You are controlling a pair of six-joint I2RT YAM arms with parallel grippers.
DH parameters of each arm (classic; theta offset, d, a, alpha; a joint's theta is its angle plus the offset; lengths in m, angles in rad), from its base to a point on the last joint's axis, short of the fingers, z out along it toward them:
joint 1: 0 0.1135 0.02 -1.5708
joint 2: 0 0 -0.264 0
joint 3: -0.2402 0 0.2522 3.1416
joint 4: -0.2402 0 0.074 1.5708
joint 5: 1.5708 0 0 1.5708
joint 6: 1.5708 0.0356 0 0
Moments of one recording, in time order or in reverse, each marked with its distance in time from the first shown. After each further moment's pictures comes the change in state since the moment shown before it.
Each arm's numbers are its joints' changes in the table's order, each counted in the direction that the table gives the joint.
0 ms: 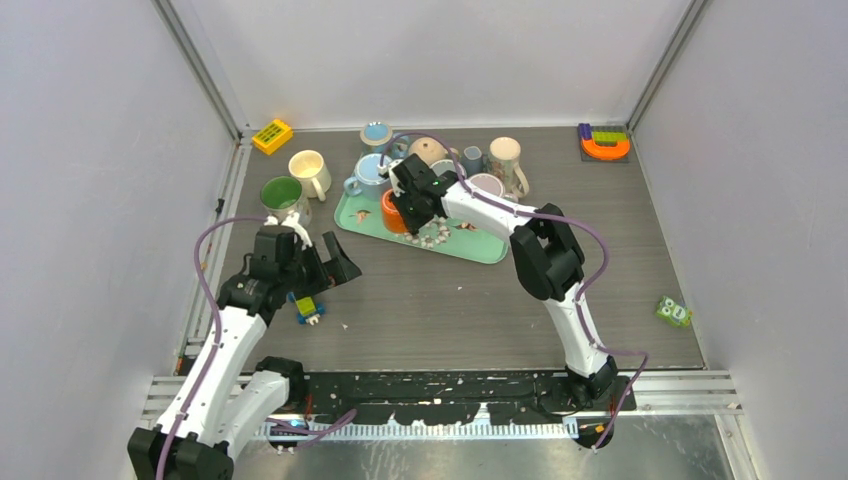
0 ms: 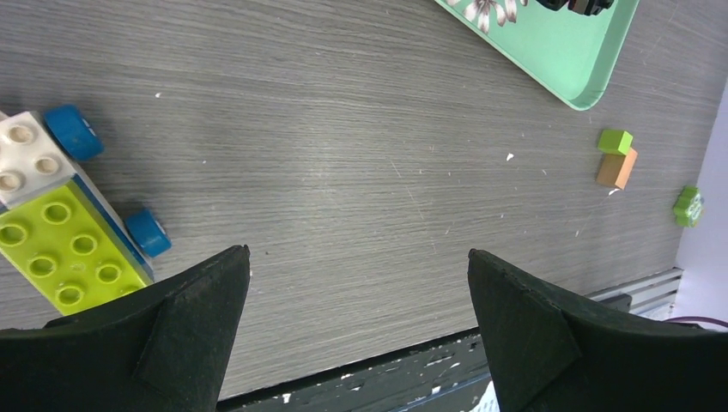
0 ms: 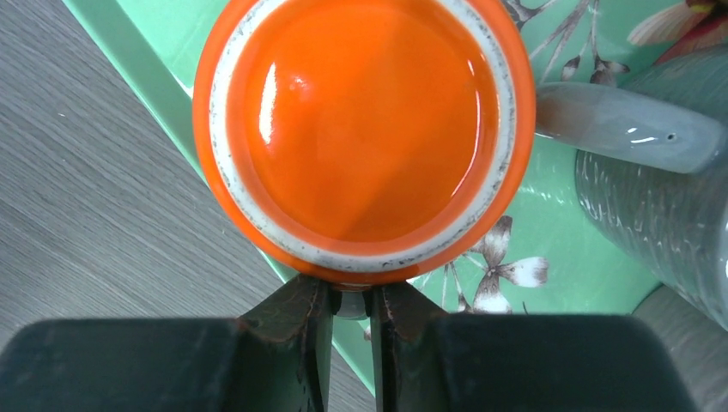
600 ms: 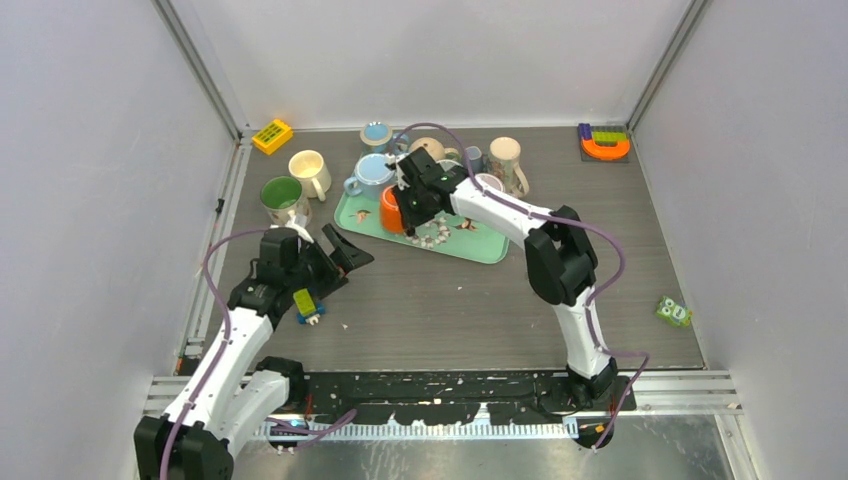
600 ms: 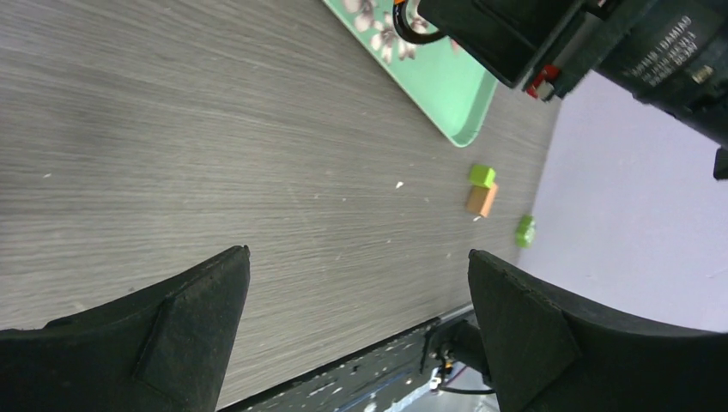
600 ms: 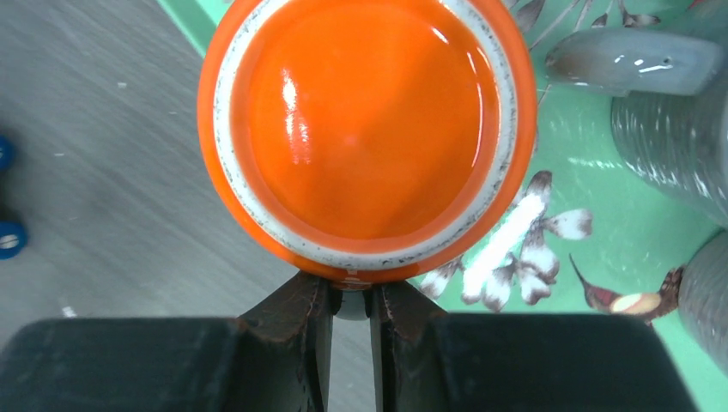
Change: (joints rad) left arm 0.000 0.009 0.128 0.253 0.114 -0.313; right arm 0.000 -0.070 0.020 -0.033 -0.071 0.143
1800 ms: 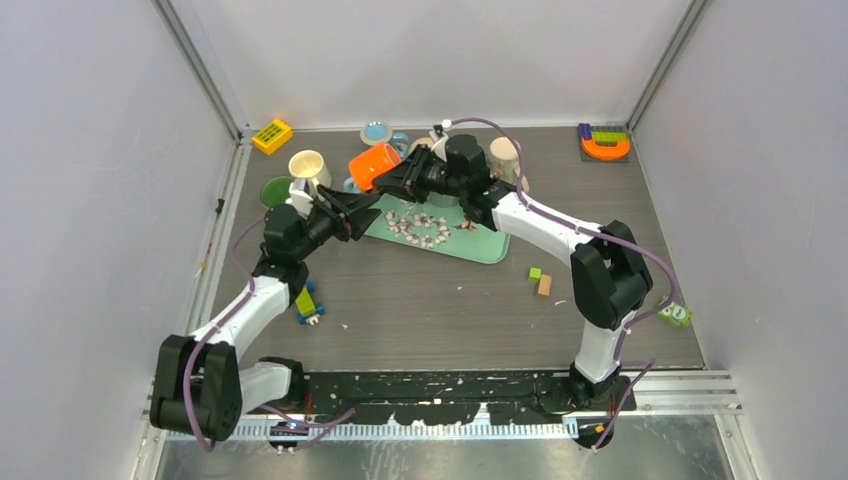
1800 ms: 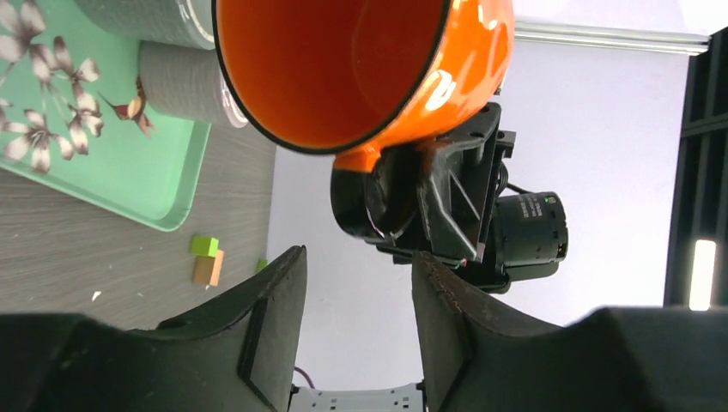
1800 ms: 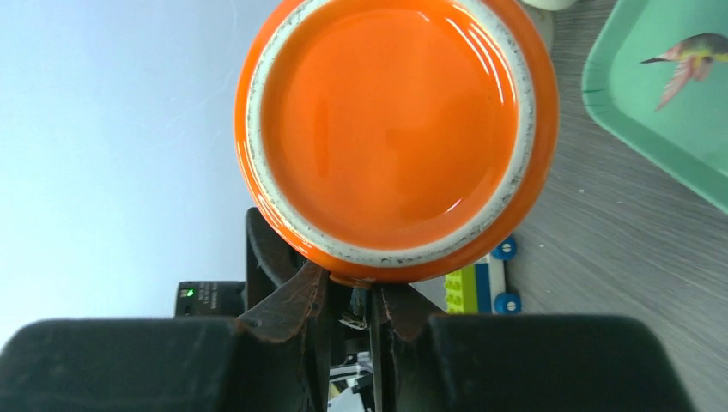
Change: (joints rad) left arm 0.021 0.316 0.039 0.937 0.180 -0.656; right arm -0.081 -0.331 0.418 0.800 -0.383 1.048
